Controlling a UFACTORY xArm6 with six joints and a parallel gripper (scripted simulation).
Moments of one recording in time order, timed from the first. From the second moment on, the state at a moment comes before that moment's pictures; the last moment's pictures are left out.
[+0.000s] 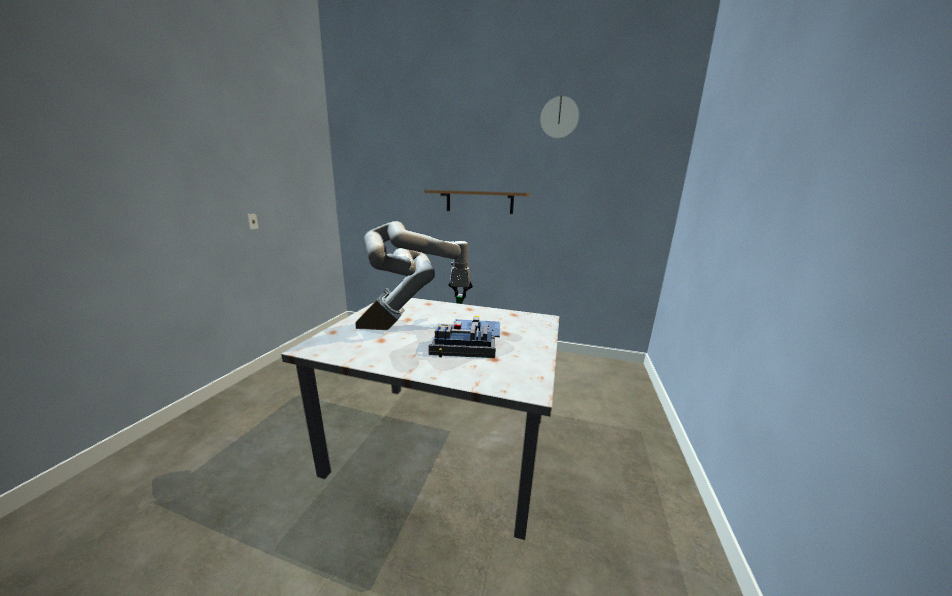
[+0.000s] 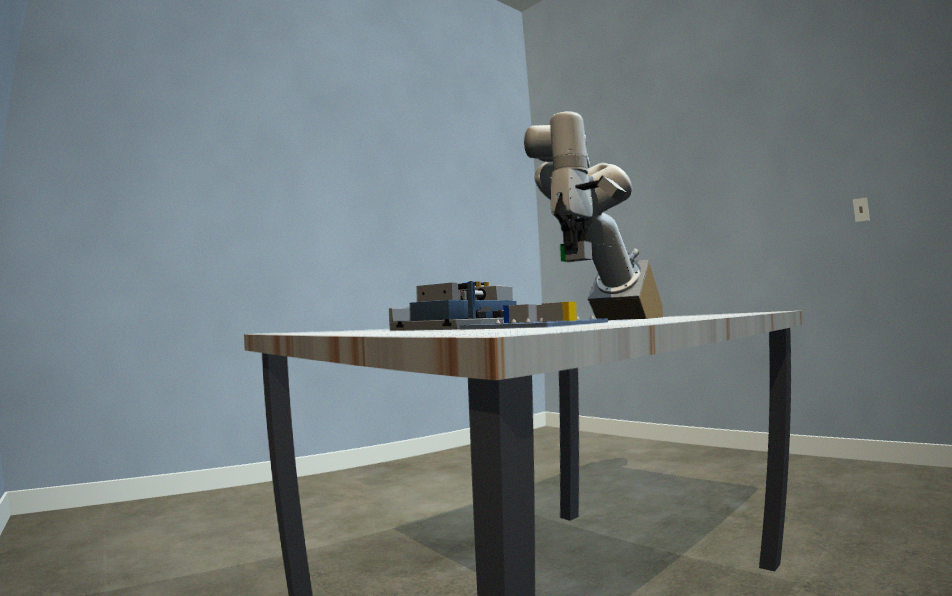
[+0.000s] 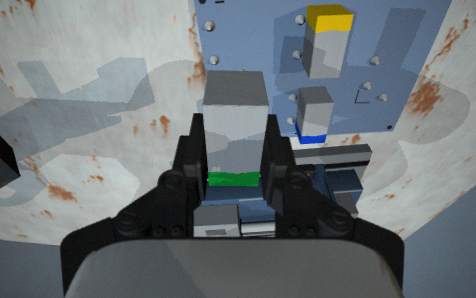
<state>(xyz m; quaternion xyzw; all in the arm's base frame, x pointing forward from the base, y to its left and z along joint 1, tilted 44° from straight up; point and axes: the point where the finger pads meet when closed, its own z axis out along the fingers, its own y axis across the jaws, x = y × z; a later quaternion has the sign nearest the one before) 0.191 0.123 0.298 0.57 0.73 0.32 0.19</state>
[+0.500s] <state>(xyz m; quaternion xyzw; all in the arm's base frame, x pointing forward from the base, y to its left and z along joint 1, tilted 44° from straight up) 0.192 0.123 0.298 0.52 0.76 0.31 0.21</state>
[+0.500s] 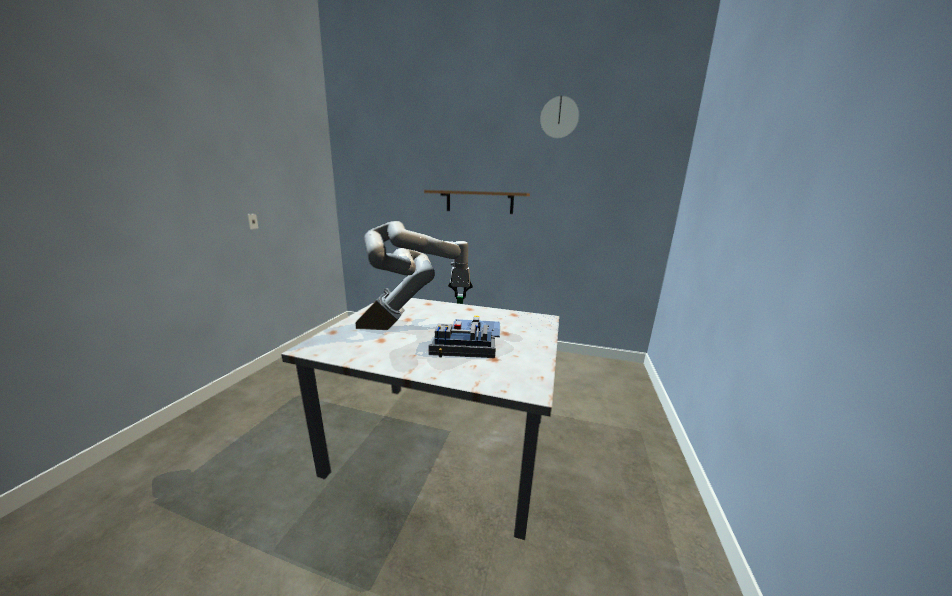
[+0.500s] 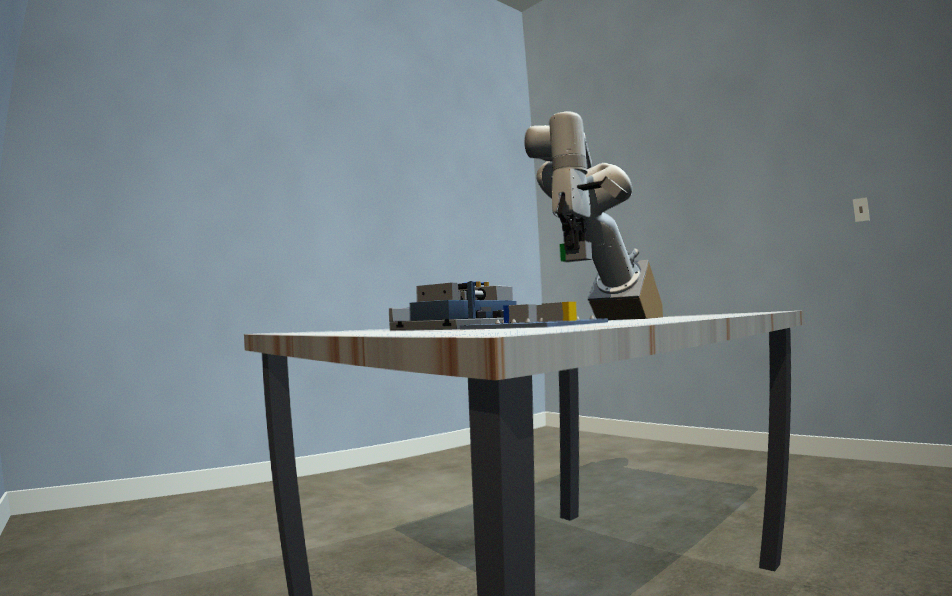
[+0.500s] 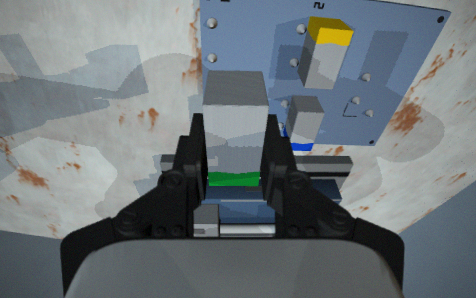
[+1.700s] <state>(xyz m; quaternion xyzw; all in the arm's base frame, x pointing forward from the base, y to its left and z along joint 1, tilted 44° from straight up) 0.255 0.043 0.325 0.53 0.76 0.30 0.23</state>
